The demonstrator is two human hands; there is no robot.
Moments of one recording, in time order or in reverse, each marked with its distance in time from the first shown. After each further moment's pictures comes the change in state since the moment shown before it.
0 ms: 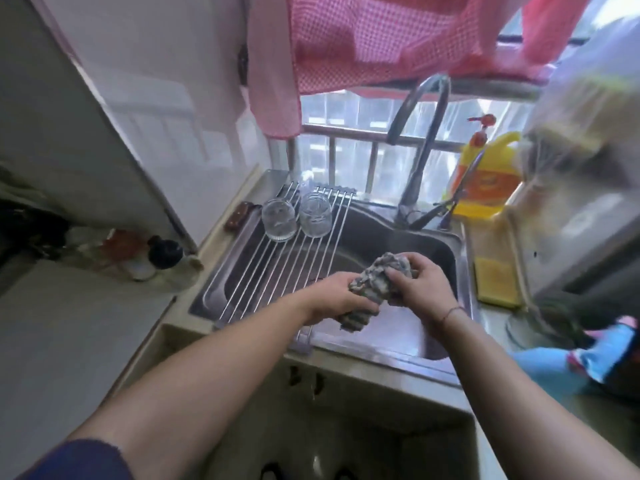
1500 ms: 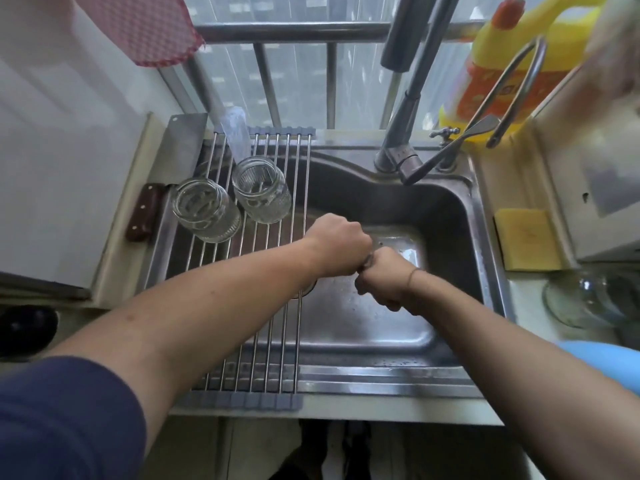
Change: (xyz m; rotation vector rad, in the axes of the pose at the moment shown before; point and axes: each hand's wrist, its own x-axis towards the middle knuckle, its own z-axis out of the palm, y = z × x) left_hand 0.192 0.008 -0.057 1.797 -0.052 0.432; right_hand 0.144 0.070 0.035 -0.331 -0.275 0.539
